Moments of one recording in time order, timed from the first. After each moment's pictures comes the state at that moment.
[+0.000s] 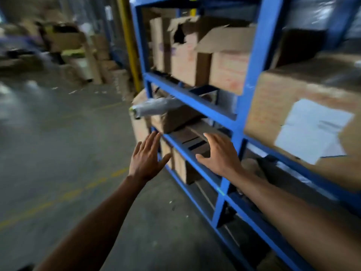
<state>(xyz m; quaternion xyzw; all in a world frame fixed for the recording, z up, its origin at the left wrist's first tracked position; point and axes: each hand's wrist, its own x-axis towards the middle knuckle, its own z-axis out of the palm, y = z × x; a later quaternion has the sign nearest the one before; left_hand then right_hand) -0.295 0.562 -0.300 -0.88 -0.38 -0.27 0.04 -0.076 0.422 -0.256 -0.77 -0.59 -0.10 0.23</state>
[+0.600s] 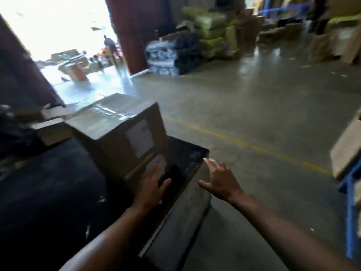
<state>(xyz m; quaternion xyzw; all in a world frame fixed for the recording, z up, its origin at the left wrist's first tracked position) -0.601 0.144 -0.370 -0.45 -0.86 -0.23 -0.02 -0.401 0.330 -0.346 -0.28 -0.93 0.18 0.16</state>
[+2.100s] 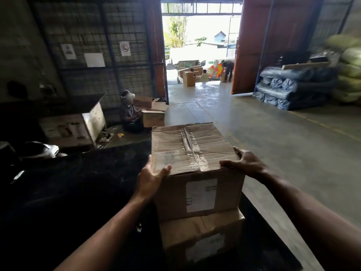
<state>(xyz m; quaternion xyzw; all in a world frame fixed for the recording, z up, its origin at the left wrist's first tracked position) -0.825 0.133 -0.246 -0.03 -0.83 -0.55 0.07 -0.805 0.456 -0.204 -0.06 -0.91 0.42 0.02</state>
